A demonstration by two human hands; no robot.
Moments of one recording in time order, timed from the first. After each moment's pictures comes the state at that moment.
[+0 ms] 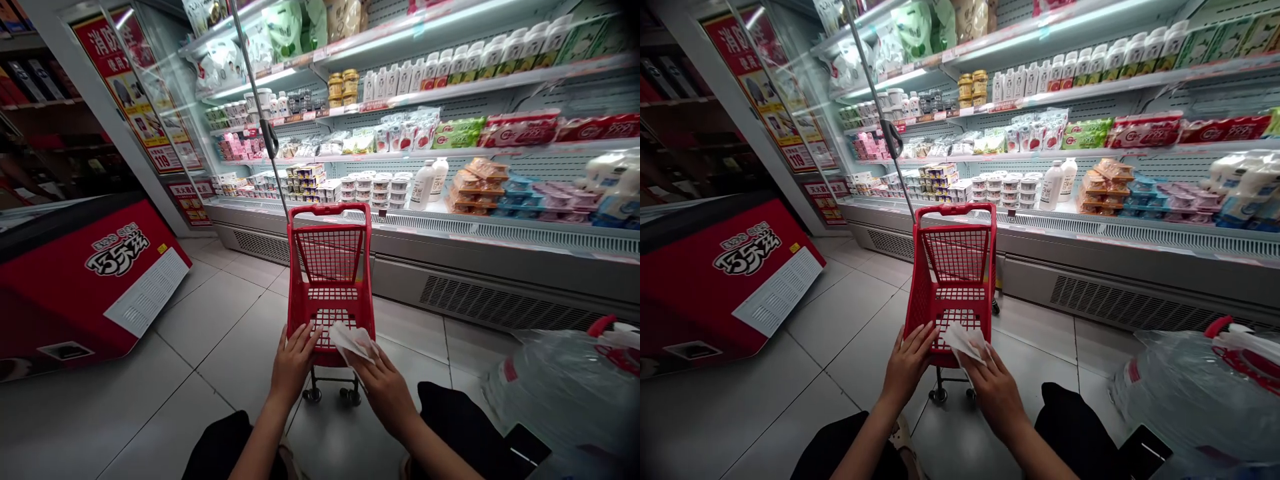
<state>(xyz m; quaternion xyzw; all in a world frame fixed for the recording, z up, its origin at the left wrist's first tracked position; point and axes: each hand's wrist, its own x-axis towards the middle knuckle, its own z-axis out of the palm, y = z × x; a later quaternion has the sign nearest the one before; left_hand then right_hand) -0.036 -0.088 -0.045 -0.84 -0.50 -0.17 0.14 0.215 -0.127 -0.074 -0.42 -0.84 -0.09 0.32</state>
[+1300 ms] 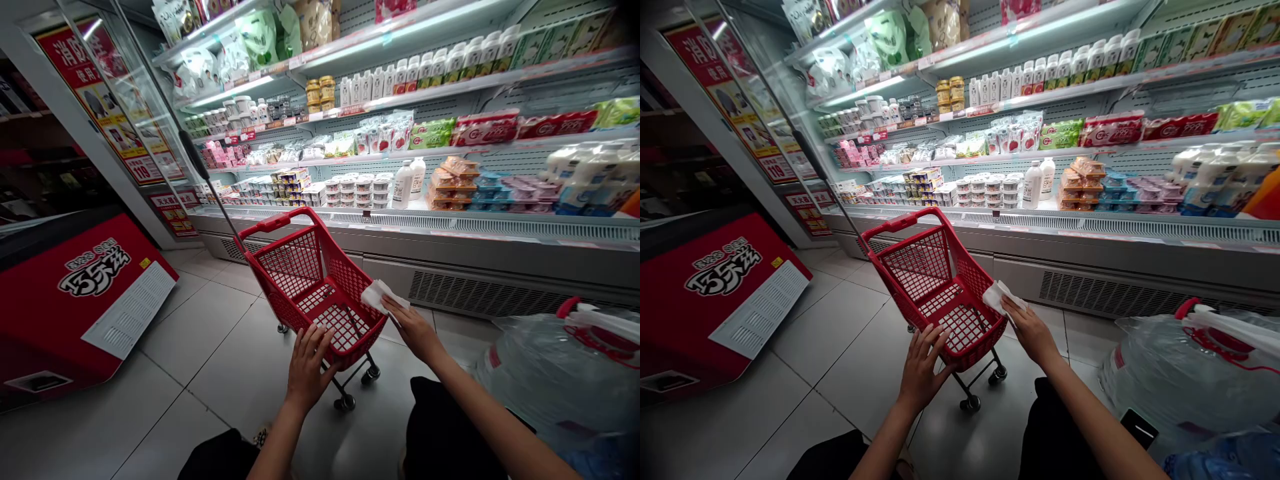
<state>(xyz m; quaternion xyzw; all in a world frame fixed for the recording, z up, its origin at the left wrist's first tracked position) 0.018 -0.084 -0.048 -0.85 -0.45 -0.26 0.10 0.354 -0.036 -0.076 -0.52 -0.79 -0.04 0.32</state>
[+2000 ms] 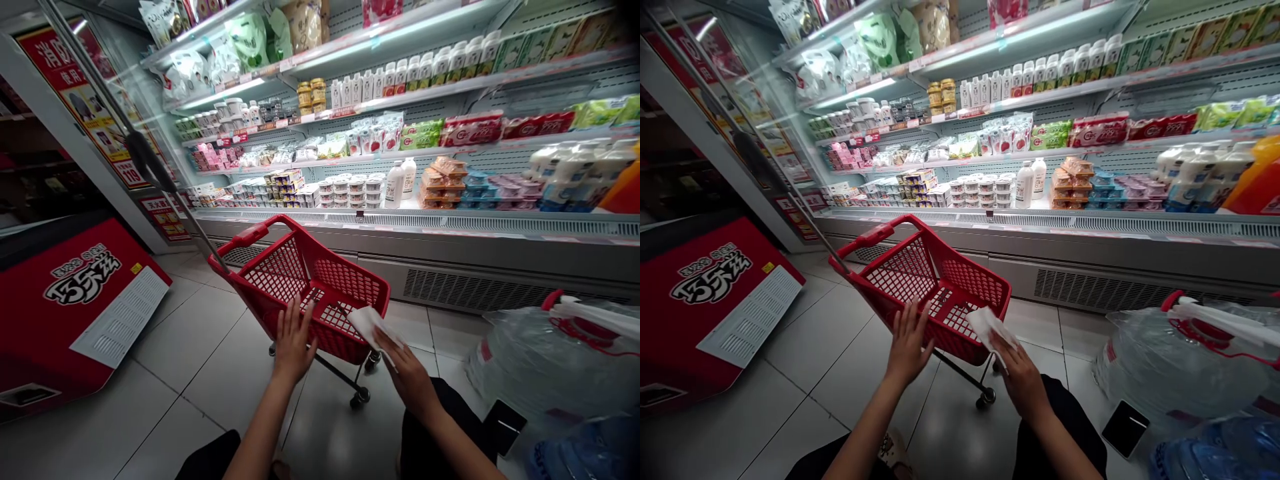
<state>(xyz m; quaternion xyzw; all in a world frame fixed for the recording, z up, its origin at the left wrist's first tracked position) 0.014 -0.050 -0.013 -0.82 -0.50 -0.21 0.14 0.299 -0.121 -0.097 -0.53 -0.76 -0.03 0.37</state>
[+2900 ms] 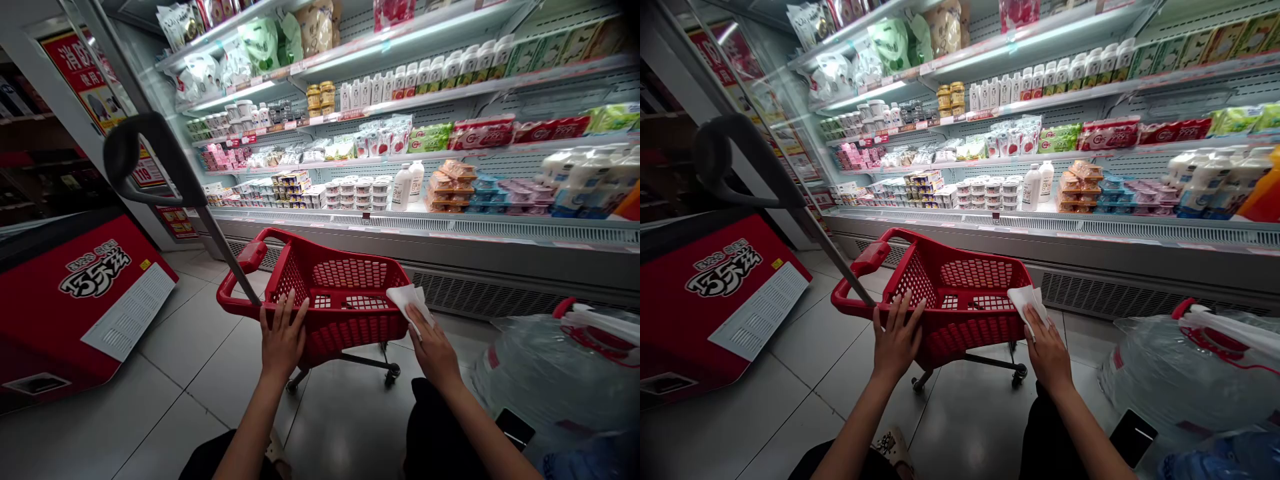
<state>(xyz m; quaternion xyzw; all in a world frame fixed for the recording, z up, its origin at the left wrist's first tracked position) -0.002 -0.058 0.027 -0.78 -0.52 -0.25 0.22 0.349 -0.084 -0.086 -0.64 -0.68 -0.09 0.36</state>
